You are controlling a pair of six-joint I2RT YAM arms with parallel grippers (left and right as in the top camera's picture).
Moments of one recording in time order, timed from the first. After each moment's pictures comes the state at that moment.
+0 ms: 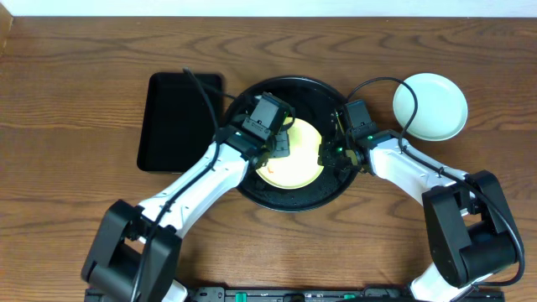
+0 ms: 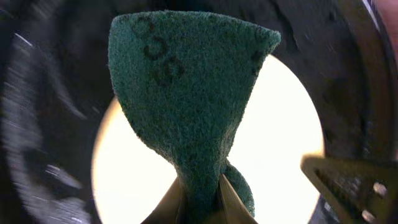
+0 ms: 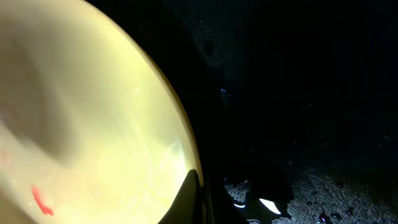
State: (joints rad) left arm -0.57 1.68 1.10 -0.49 -0.03 -0.66; right arm 0.38 1.81 0.97 -0.34 -0.23 0.54
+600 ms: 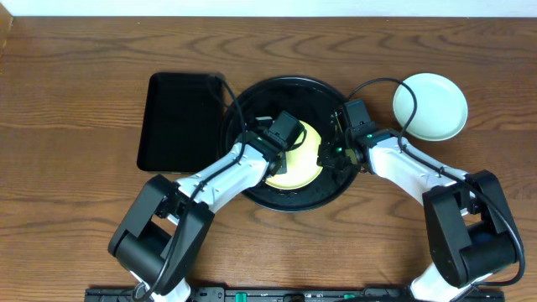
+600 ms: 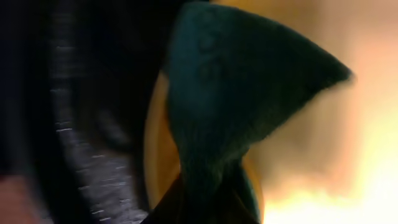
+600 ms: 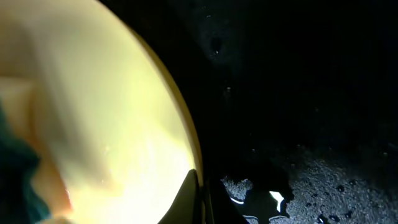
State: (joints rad) left arm -0.63 1.82 1.09 -0.61 -0.29 -0.72; right arm 0.38 1.81 0.99 -0.40 -0.25 0.57
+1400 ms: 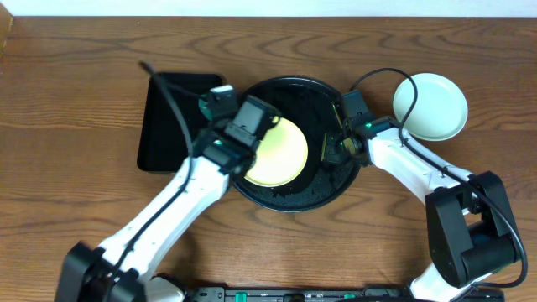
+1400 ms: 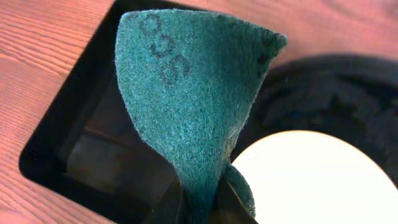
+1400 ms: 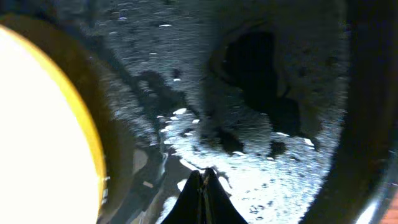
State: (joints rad) left arm -0.54 1.48 1.09 -0.66 -0.58 -0.69; right arm 0.39 1.81 1.10 -0.57 -0.12 0.53
